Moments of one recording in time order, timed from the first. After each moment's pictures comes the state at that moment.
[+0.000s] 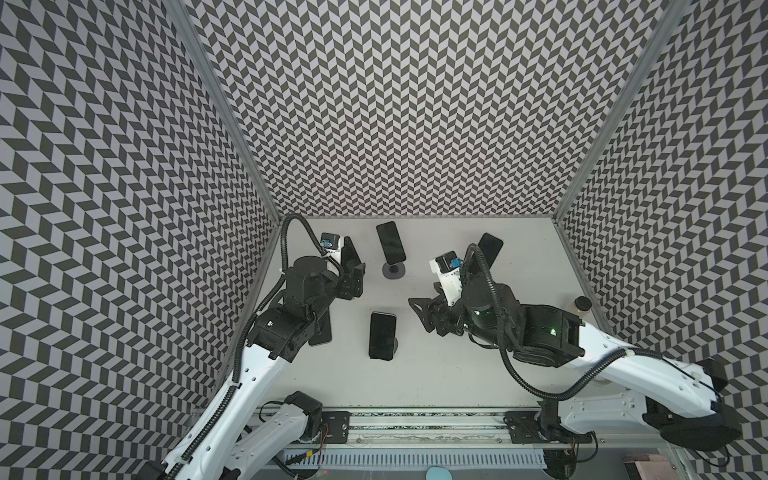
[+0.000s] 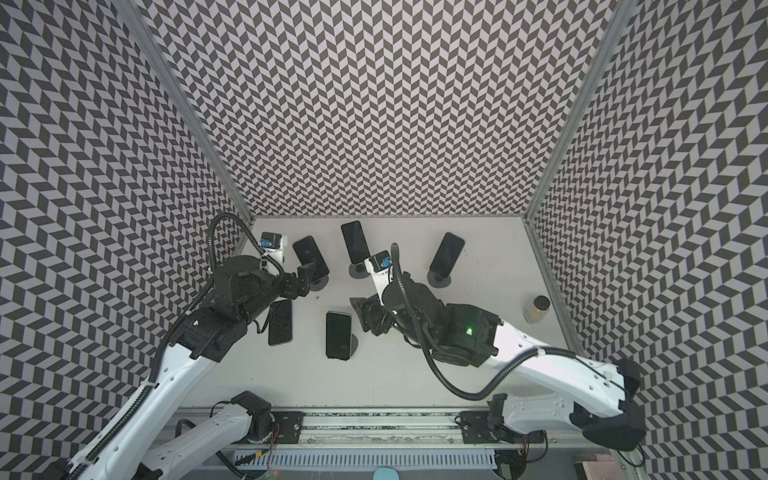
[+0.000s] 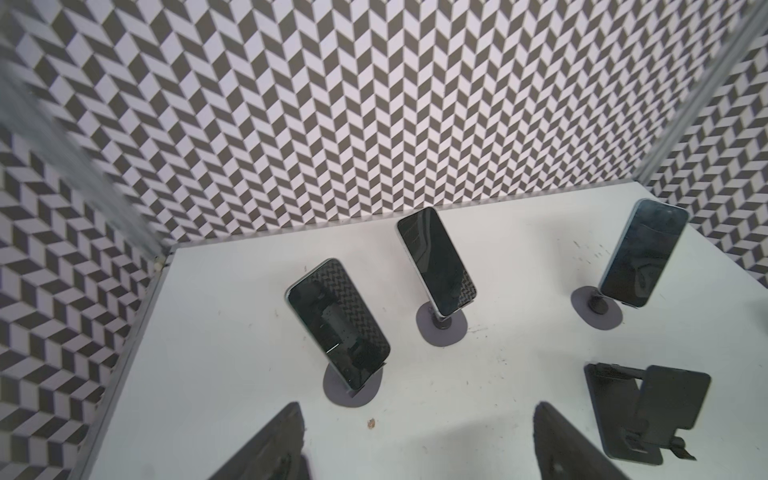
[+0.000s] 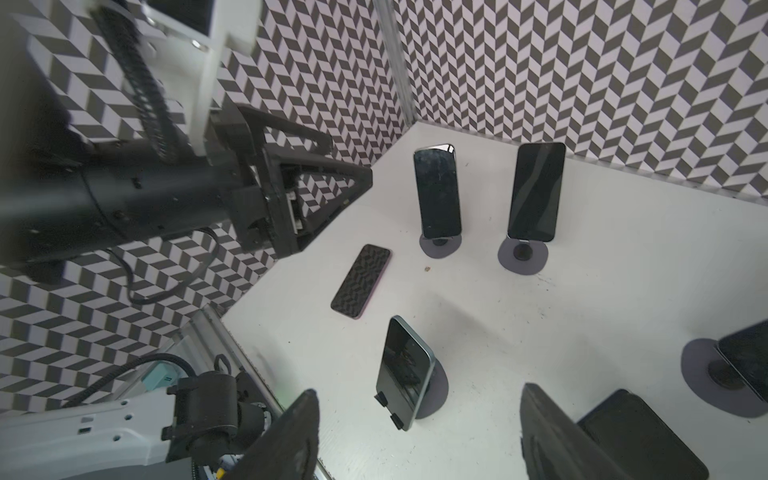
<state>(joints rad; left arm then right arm) -0.47 0.89 1.01 -0.48 -0.14 -0.08 1.19 1.19 1.31 -0.61 0.37 0.47</state>
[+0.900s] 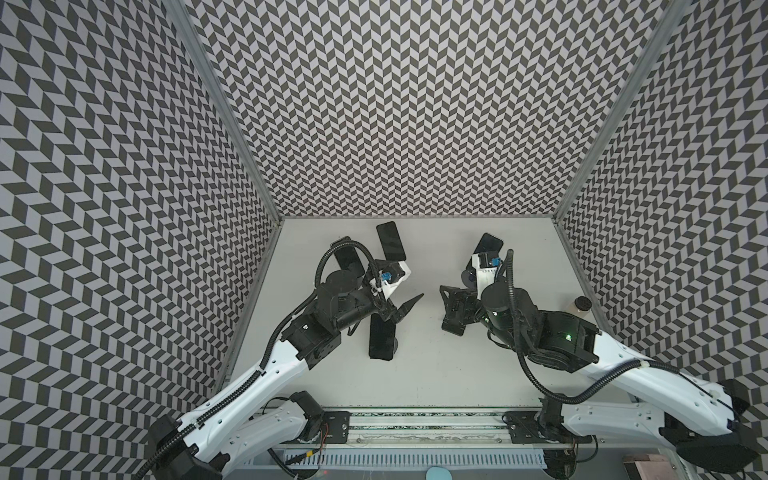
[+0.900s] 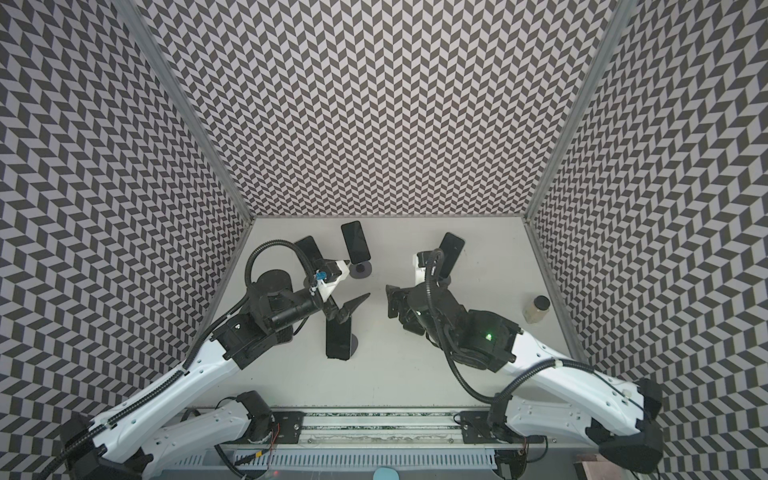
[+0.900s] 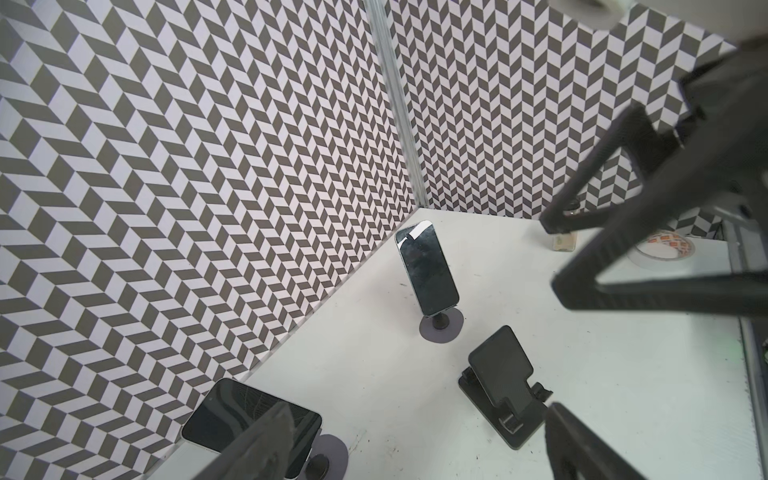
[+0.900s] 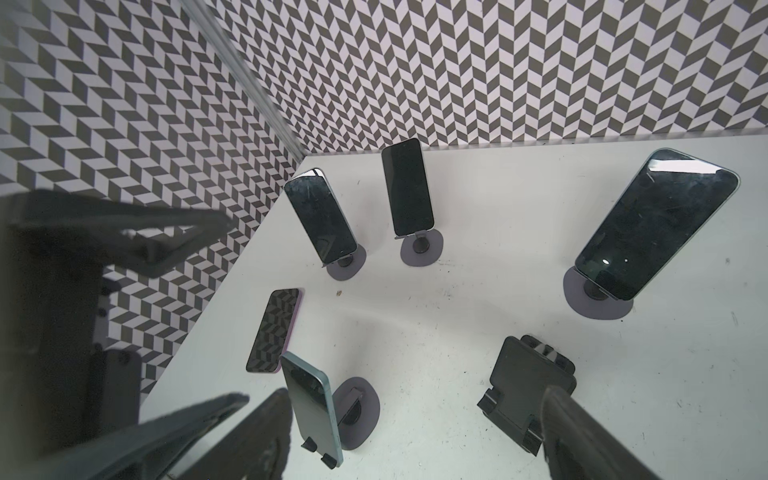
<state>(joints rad) -0.71 0.92 0.82 -0.07 0.23 0.32 1.05 1.05 1.14 -0.62 0.54 0.68</state>
